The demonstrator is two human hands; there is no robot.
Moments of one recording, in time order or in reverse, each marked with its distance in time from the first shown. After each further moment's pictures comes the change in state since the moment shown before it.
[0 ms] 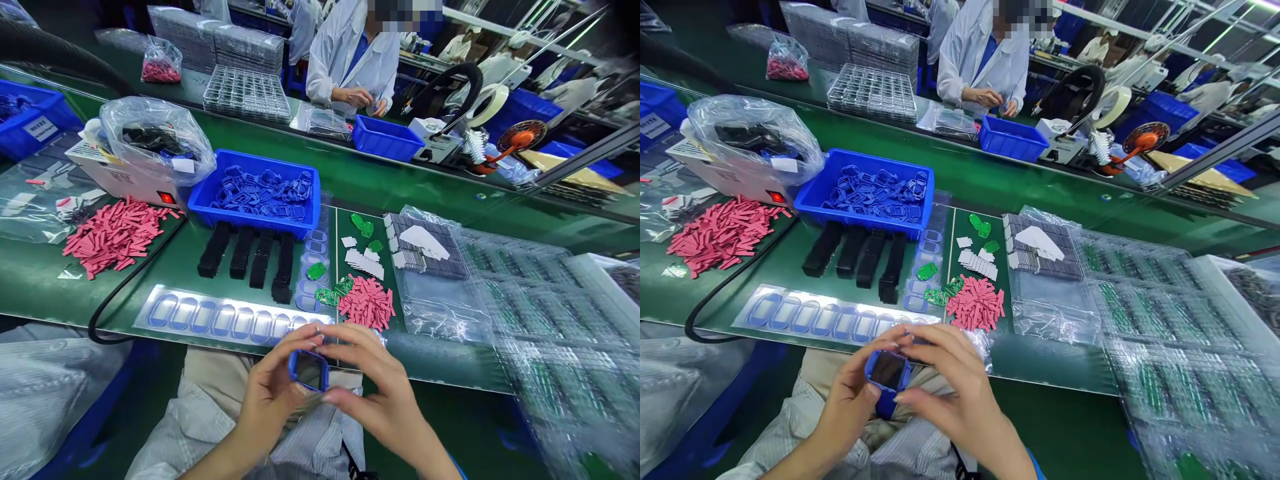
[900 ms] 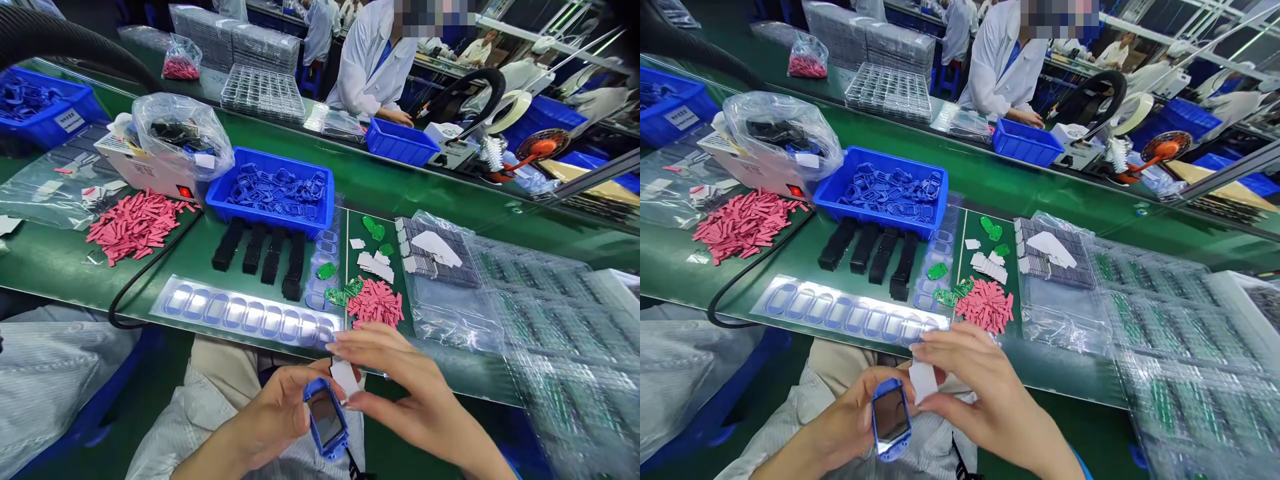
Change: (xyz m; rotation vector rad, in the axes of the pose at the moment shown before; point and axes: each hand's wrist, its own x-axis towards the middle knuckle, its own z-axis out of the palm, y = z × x) left_hand -0.006 0.026 0.006 -0.476 -0.276 -0.449; right_hand 0.013 -0.005 -0.033 0.005 -0.282 -0.147
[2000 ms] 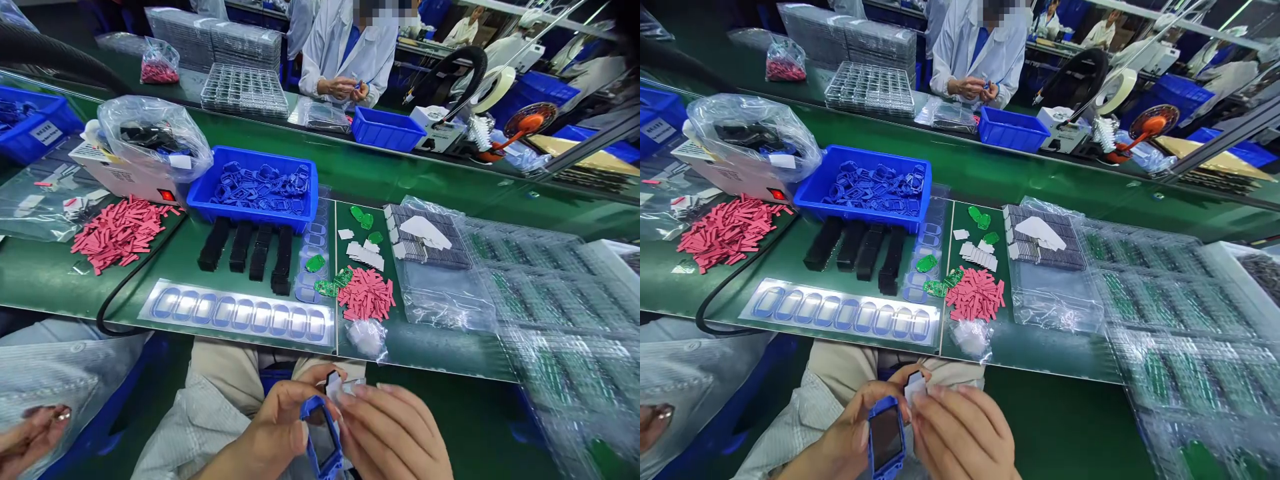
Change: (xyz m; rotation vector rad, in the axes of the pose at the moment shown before) left_hand -0.011 -0.027 0.003 0.009 0.135 -0.071; right_hand -0.051 -0.036 0.054 -0.413 0.535 0.005
